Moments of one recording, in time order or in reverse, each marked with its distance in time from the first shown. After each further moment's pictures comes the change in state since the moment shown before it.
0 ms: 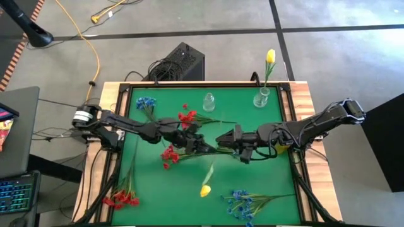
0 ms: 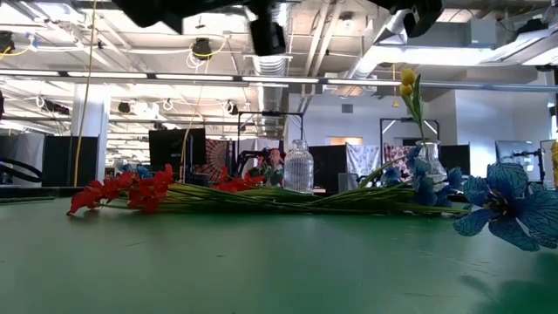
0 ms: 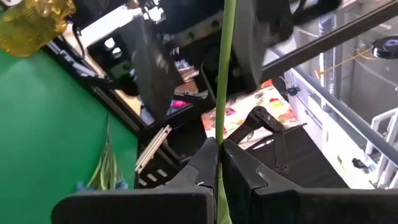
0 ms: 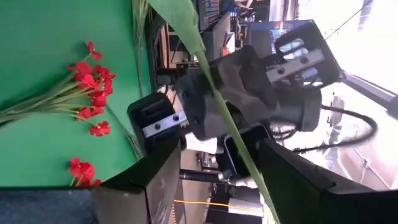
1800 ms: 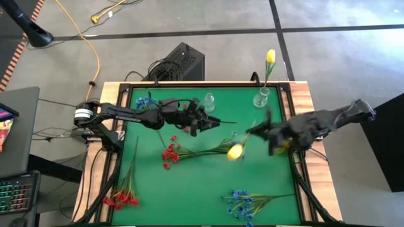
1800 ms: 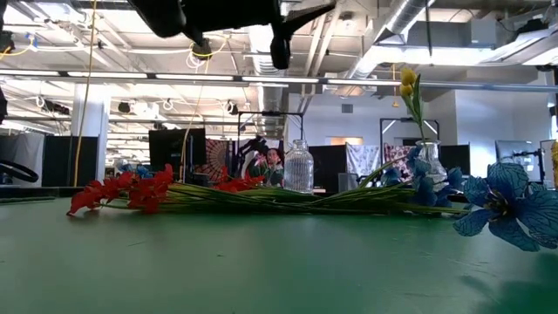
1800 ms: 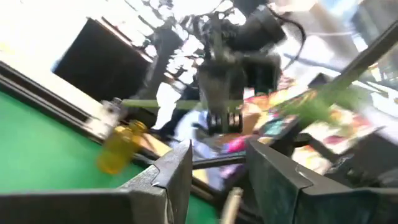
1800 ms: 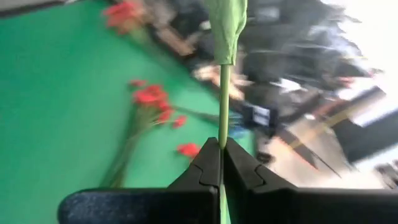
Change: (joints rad) left arm 0.185 -0.023 0.054 -0.051 -0.032 0.384; right arm 0.013 -0.493 -0.057 -0.537 0.096 0.910
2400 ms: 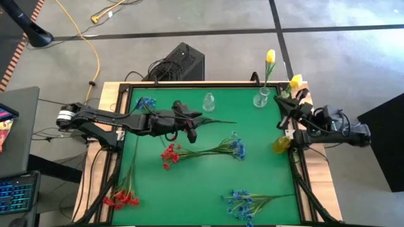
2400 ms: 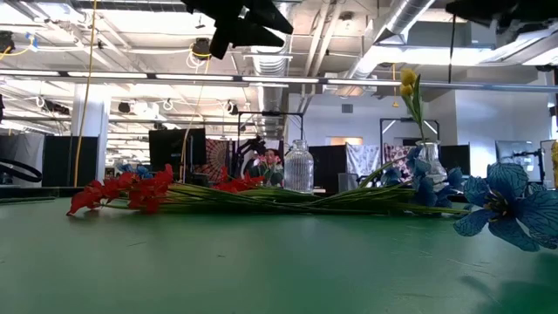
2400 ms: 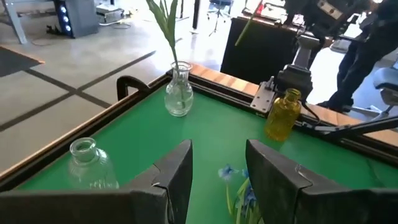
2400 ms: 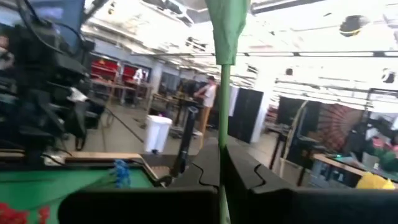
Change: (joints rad) left arm -0.161 -0.204 0.000 -0.587 -0.697 0.444; right arm -0.333 -0.586 -0.397 0.402 0.114 0.177
